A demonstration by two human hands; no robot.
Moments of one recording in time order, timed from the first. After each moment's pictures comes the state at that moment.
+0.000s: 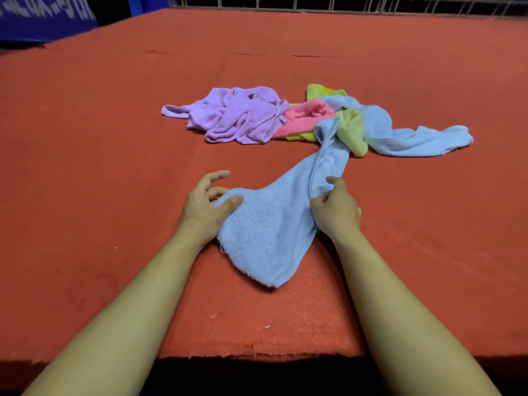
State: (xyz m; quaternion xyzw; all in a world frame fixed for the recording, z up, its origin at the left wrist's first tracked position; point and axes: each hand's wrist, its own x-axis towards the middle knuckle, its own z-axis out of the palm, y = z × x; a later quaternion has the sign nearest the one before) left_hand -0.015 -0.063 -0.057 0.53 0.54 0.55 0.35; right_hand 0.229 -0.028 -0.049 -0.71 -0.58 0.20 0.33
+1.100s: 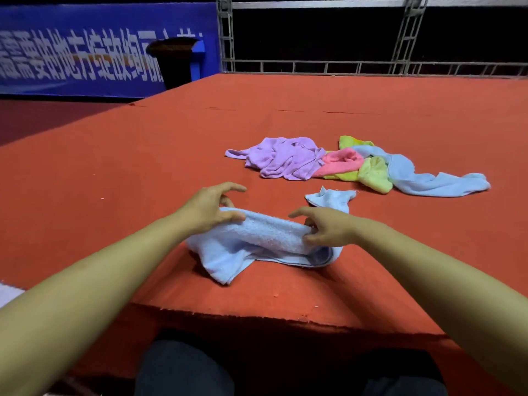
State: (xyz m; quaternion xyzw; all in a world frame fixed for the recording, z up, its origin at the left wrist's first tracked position) left_hand -0.126 -0.150 0.053 0.71 0.60 0.31 0.20; right_hand 0.167 -0.072 0.027 -0.38 -0.90 0.20 0.03
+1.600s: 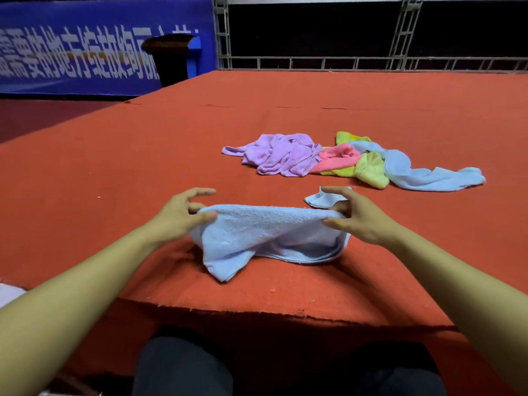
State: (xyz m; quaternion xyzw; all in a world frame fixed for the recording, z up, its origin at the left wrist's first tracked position) left_hand -0.157 -0.177 0.035 0.61 0.60 0.41 0.32; right_hand 0.224 -0.093 0.034 -0.39 -0.81 0.33 0.29
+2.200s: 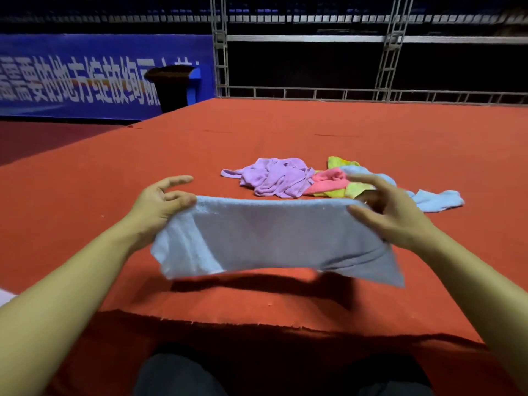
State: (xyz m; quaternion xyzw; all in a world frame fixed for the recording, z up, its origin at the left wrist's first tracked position) left_hand -0.163 -0.213 0.098 0.52 0.52 0.57 0.36; right_hand 0.253 -0.158 0.116 -0.35 -0.81 0.20 0.42
